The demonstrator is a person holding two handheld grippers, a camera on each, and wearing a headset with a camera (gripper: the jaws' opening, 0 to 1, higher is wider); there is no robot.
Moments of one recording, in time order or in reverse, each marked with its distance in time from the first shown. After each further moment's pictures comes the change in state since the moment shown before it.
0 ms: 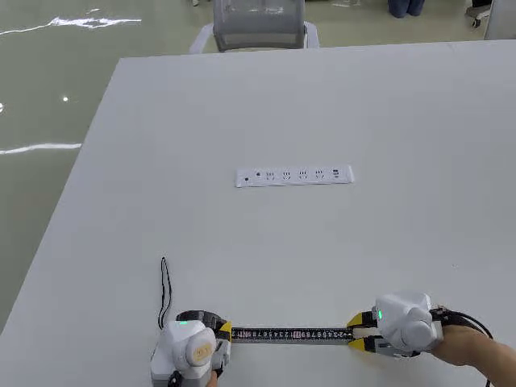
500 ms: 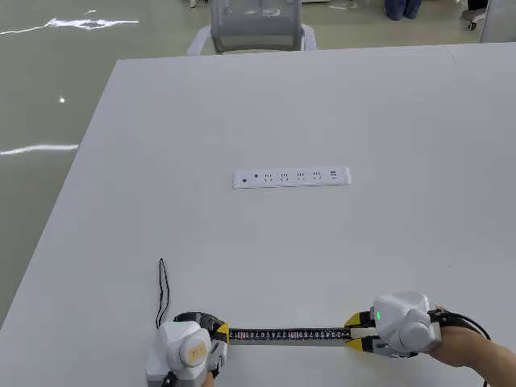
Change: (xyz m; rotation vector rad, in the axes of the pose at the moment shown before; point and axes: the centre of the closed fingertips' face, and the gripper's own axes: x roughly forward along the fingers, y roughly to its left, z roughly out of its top) left arm -0.001 0.001 -0.001 -0.024 0.009 -0.021; right arm -0.002 -0.003 0.001 -0.001 -0.006 -0.016
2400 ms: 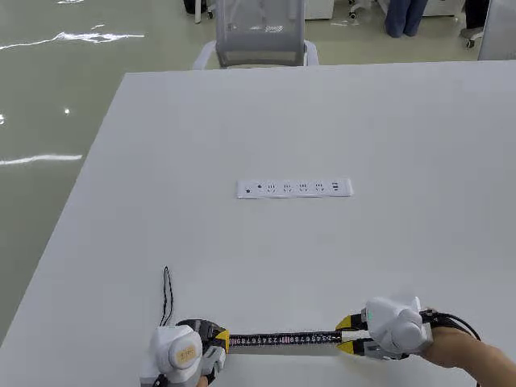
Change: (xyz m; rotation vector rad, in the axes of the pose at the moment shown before) left arm 0.000 0.004 0.001 -0.055 0.012 -0.056; right arm 0.000 -0.004 0.032 -0.025 -0.034 0.009
